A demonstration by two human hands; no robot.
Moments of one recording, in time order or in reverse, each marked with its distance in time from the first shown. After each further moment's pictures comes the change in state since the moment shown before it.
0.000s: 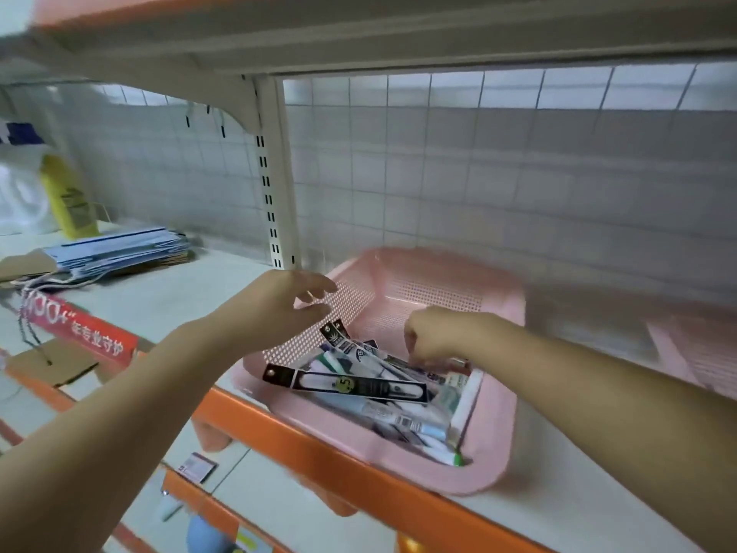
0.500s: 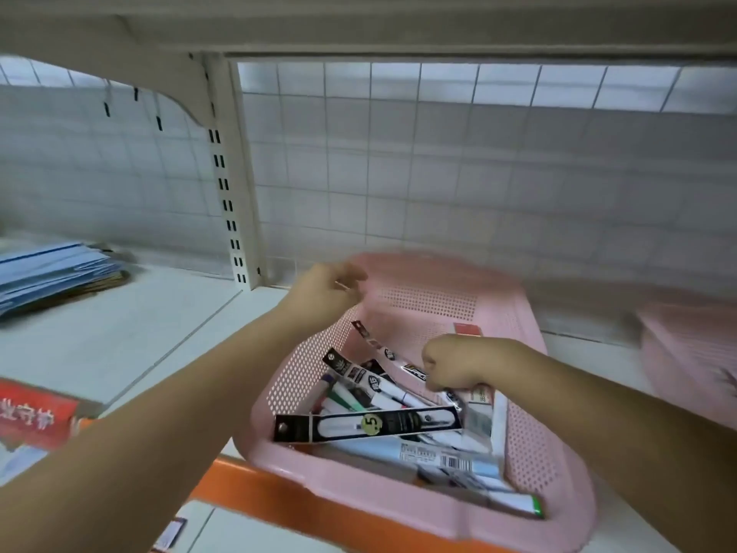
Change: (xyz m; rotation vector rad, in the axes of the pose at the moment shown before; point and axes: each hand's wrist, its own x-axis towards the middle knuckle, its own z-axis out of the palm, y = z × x) left_hand 0.087 -0.022 0.040 -0.514 -0.053 -0.031; right_hand 0.009 -0.007 0.009 0.032 -0.128 0.233
